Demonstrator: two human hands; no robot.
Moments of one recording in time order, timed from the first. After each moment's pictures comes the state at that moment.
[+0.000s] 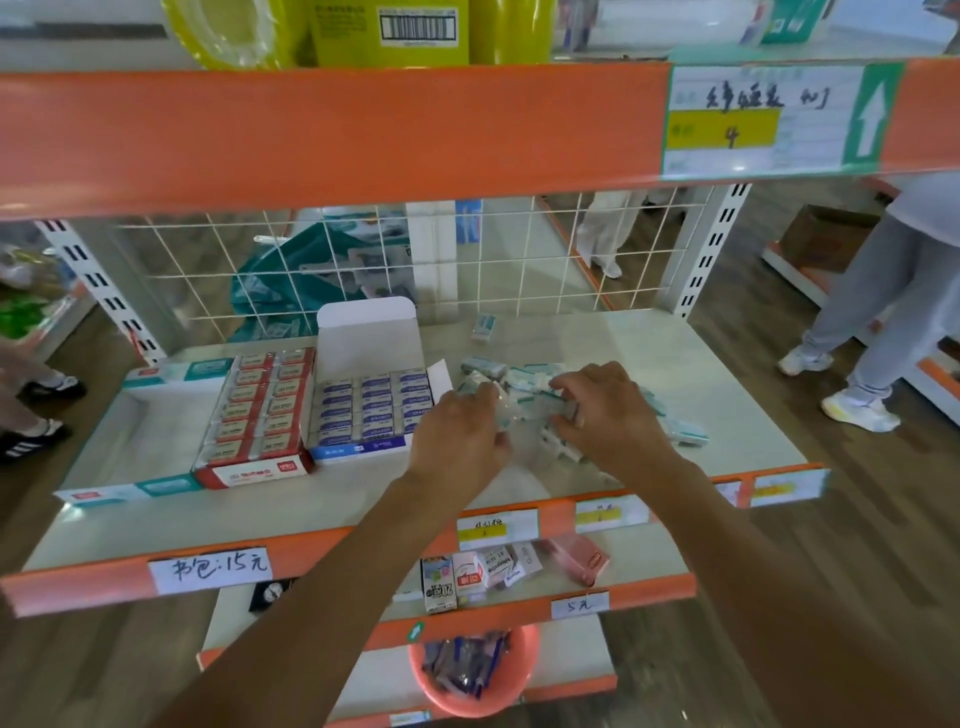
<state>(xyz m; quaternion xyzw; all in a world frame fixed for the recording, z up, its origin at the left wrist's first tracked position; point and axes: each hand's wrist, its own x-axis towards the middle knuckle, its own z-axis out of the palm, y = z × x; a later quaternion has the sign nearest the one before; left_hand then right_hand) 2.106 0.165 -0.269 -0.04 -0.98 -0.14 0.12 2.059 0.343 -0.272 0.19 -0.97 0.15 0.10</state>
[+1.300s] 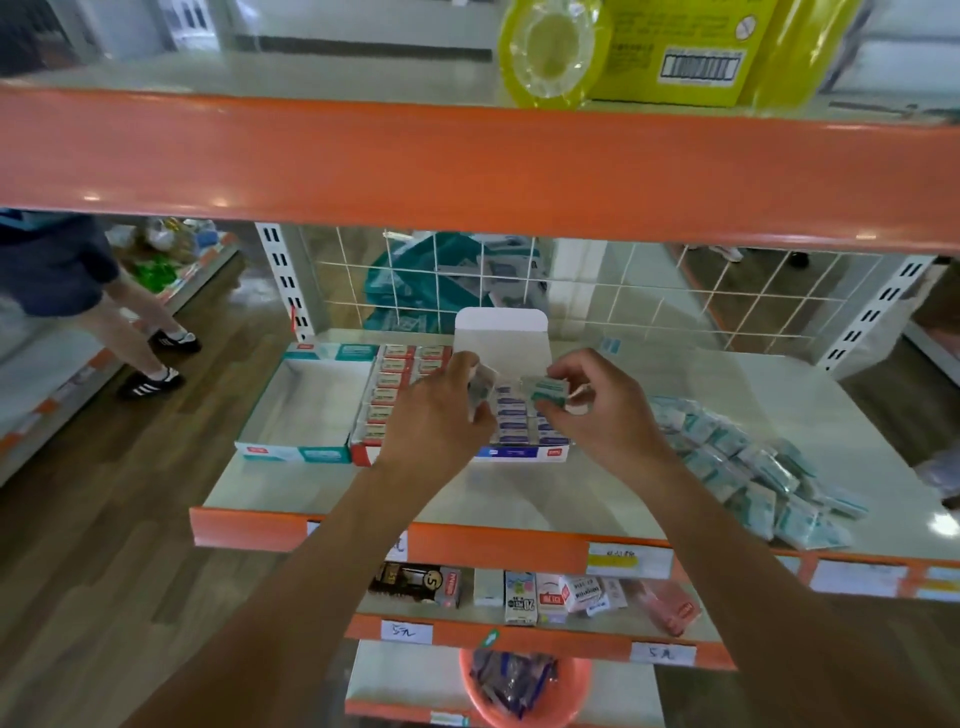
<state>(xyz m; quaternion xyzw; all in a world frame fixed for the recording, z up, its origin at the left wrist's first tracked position) 2.143 0.026 -0.228 0.09 -0.96 -0.21 0.16 2.069 0.200 -0.246 0.29 -0.85 0.43 0.07</state>
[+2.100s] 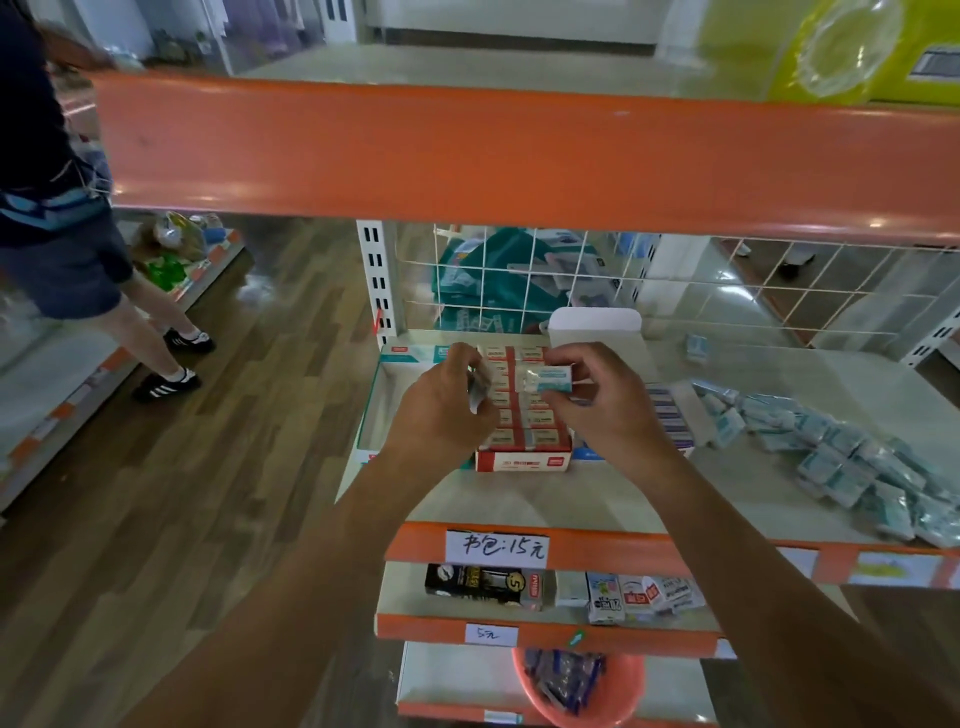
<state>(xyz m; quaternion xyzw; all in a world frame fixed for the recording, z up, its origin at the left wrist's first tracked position) 2.169 -0.100 -0.229 0.09 -0.93 -0.35 0.10 2.100 0.073 -0.250 0.26 -0.84 0.46 0.07</state>
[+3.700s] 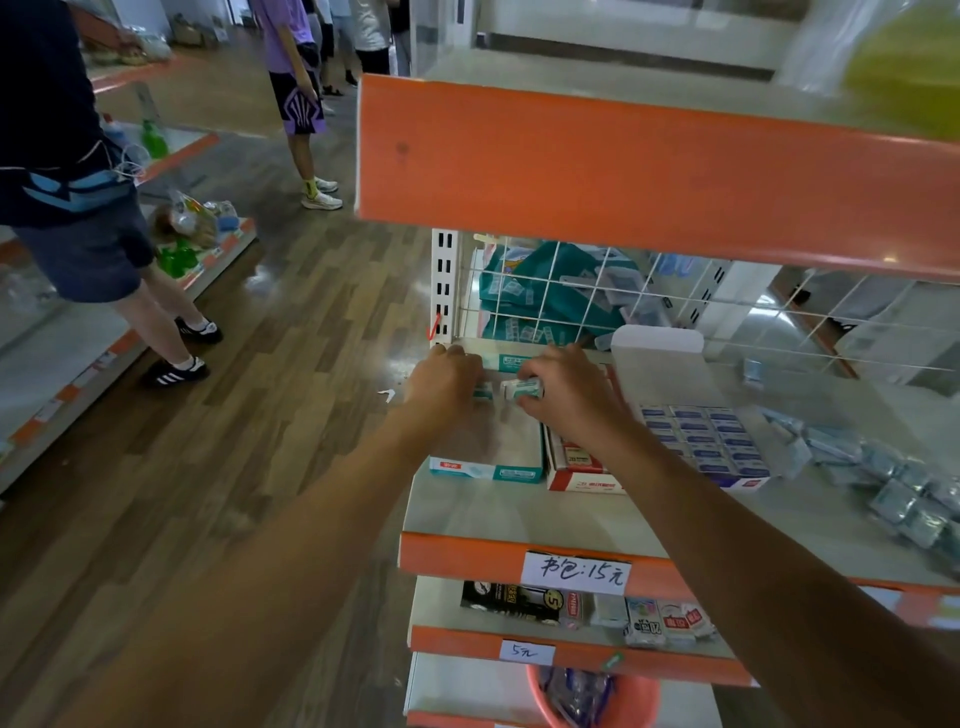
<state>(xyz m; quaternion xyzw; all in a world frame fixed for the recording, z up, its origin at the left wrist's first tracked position) 2.107 -0.209 -0.282 0.02 -0.99 -0.12 0.07 2.078 -0.041 -0.254 0.30 -0.94 0.13 0.05</state>
